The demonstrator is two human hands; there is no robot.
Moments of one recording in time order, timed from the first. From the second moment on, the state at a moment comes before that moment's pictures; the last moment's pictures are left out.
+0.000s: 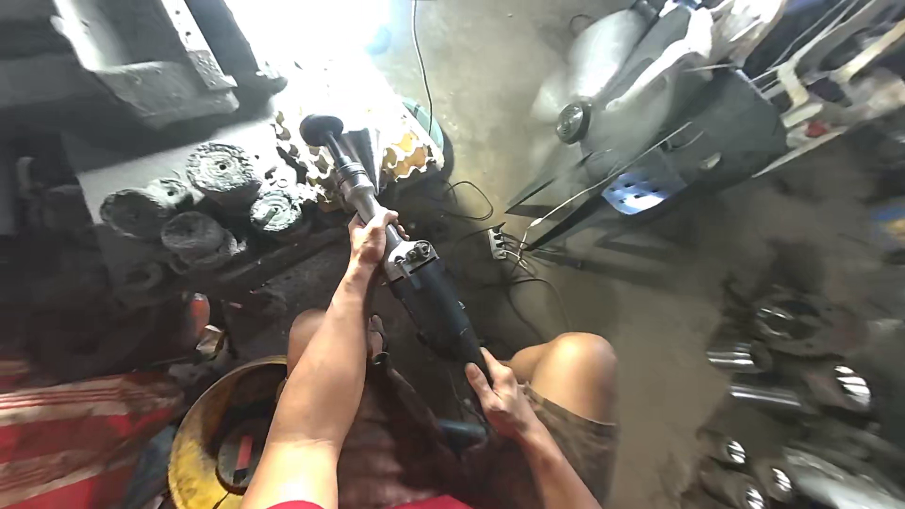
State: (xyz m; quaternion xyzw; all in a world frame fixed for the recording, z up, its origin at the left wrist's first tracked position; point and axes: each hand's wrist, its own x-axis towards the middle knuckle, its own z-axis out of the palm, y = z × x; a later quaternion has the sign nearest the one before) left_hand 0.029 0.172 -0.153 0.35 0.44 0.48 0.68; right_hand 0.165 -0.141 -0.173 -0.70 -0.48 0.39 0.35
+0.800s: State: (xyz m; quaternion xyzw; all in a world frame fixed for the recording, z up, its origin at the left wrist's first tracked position) left_hand 0.087 0.181 -0.147 0.45 0.51 0.36 0.64; right_hand 0.172 -0.150 -0.169 -0.71 -0.39 0.41 0.42
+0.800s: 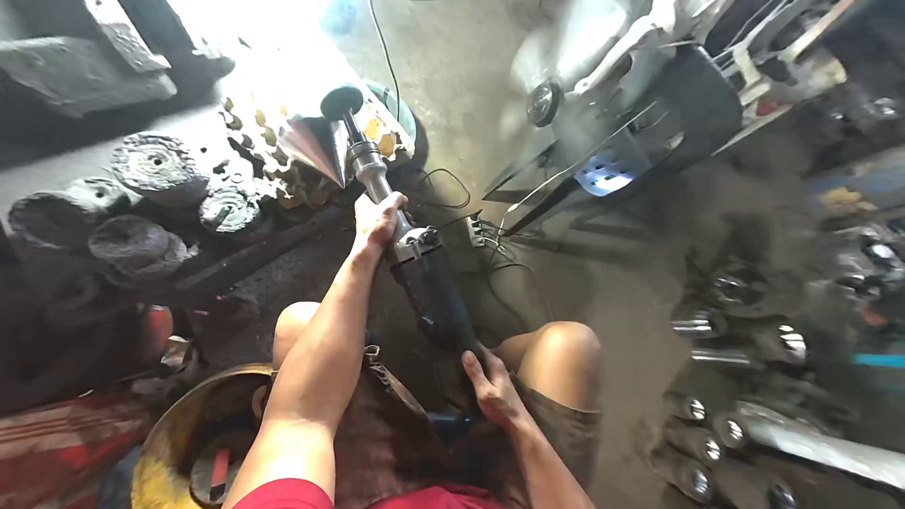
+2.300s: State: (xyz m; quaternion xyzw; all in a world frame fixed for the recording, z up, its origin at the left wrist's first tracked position) left_hand 0.082 0.188 -0.151 0.47 0.51 0.35 0.63; right_hand 0.159 -0.144 -0.176 -0.71 -0.39 0.41 0.43
